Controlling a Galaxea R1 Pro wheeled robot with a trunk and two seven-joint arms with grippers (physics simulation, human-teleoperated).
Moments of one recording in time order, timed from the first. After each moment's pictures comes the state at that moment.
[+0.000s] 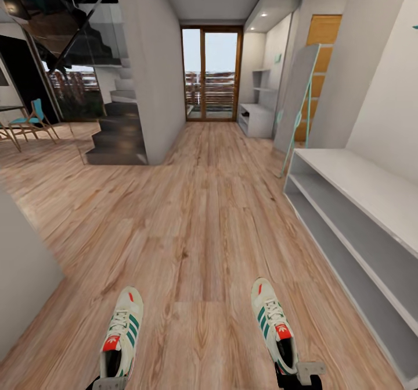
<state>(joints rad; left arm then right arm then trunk) -0.24 0.05 0.30 -0.29 -0.18 -0.54 -0.13 -0.38 -0.04 -0.02 -0.10 0.06 -0.57 -0.02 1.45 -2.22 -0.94</state>
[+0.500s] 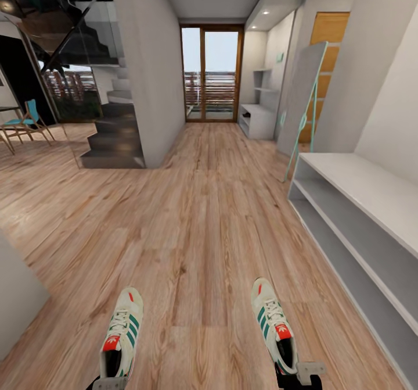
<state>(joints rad) -0.24 0.05 0.30 -0.29 -0.18 -0.54 -0.13 -0.38 -0.04 -0.02 -0.10 0.06 -0.57 -0.02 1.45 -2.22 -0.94</state>
